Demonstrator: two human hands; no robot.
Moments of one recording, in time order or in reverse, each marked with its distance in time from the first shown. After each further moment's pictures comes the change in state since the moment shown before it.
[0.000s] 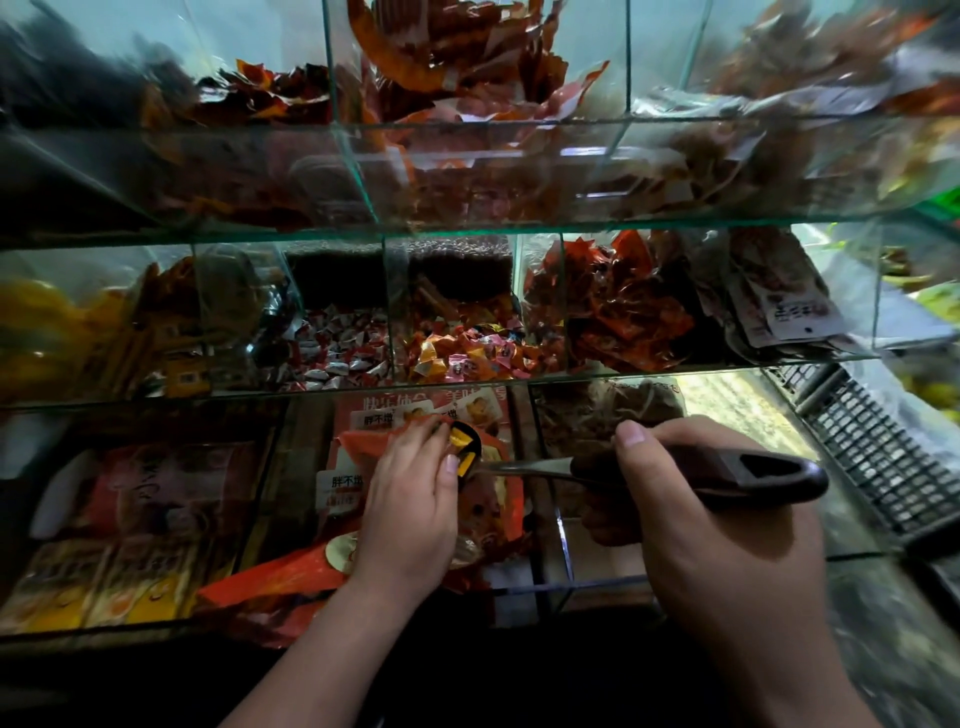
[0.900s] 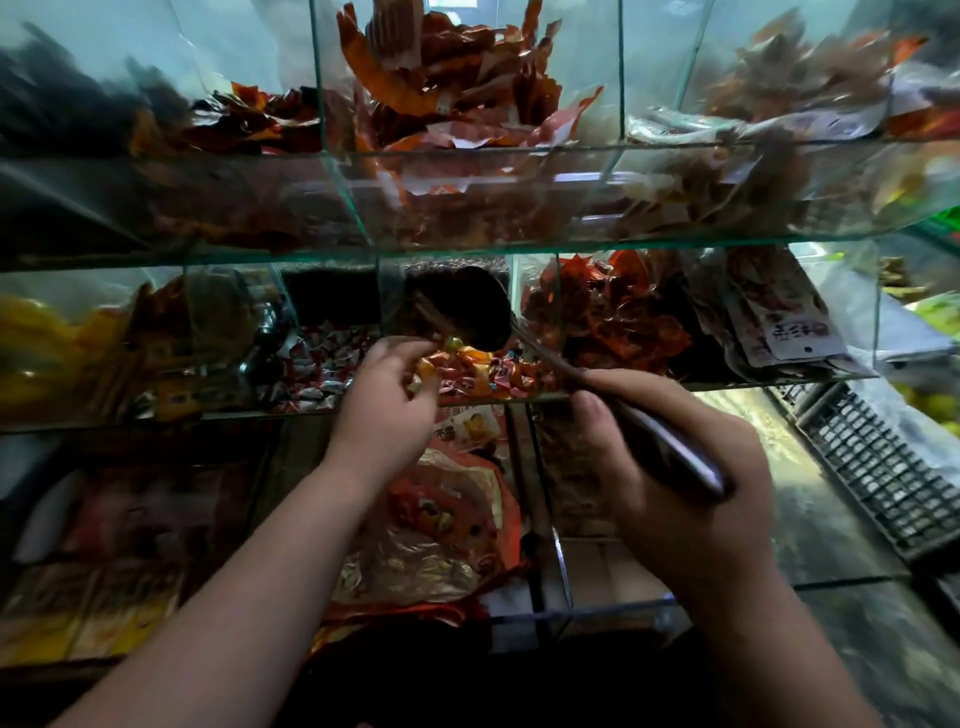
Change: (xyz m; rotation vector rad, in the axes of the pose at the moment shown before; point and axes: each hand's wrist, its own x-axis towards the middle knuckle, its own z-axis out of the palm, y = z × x) left_hand 0.106 0.014 -0.039 -0.149 0.115 0.077; right_hand 0.062 0.014 0.015 -0.198 -0.054 -0.341
